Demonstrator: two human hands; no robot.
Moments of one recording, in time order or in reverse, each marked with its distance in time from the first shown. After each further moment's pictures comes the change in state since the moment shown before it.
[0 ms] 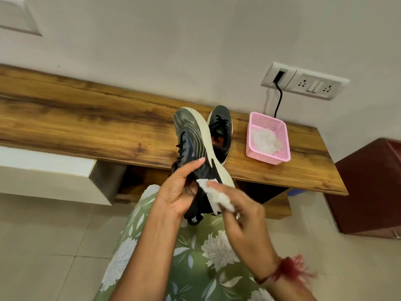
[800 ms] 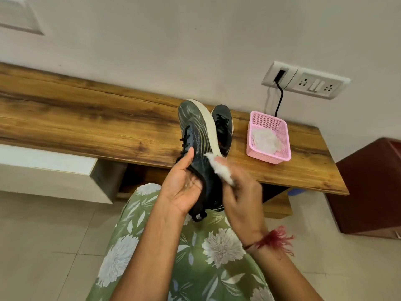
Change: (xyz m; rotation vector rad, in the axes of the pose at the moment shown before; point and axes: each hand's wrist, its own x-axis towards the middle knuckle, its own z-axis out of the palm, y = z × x) left_hand 0.001 0.001 0.009 -0.118 -0.020 0.030; right_hand 0.034 0.011 0.009 -0.095 0.197 -0.003
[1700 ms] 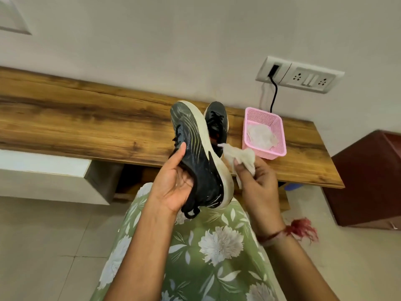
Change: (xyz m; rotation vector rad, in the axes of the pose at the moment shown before) left_hand 0.000 0.003 -0.007 0.038 -0.034 0.040; right_hand 0.016 -0.005 -0.028 0.519 0.022 0.376
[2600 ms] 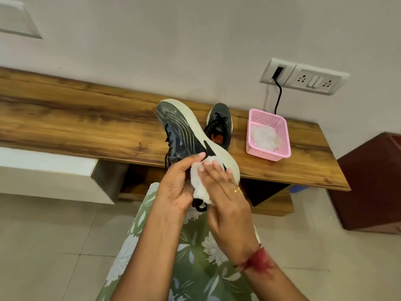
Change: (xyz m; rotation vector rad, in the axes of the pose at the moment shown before) left_hand -0.007 -0.005 0.010 0.021 -0.007 -0.046; right_hand -0.036 0.028 0.025 -0.794 -0.189 -0.613
